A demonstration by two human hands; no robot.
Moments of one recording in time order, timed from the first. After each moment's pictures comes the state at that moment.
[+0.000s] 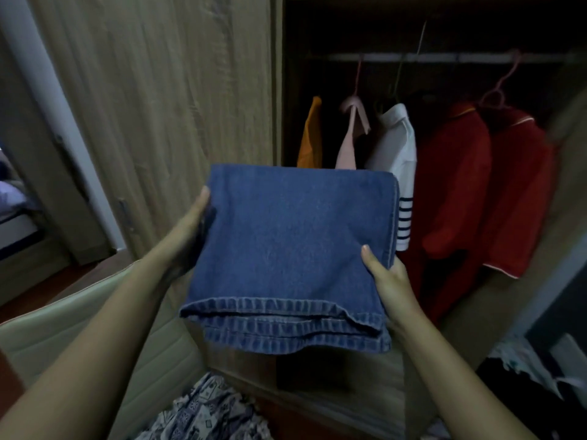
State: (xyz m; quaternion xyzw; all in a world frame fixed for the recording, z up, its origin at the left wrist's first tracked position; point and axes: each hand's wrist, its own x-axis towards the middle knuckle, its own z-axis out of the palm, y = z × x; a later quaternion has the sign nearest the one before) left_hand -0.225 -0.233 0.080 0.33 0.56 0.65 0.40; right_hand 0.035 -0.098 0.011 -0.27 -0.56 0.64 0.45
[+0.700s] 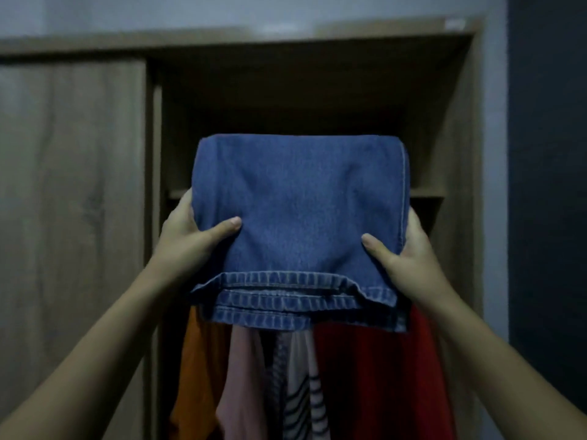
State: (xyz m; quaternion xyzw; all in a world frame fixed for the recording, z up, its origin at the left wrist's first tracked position) left_hand -0.117 -0.057 0.294 0.58 0.45 0.68 0.04; right_hand 0.151 0.037 0.267 -0.19 -0.72 0.23 0.63
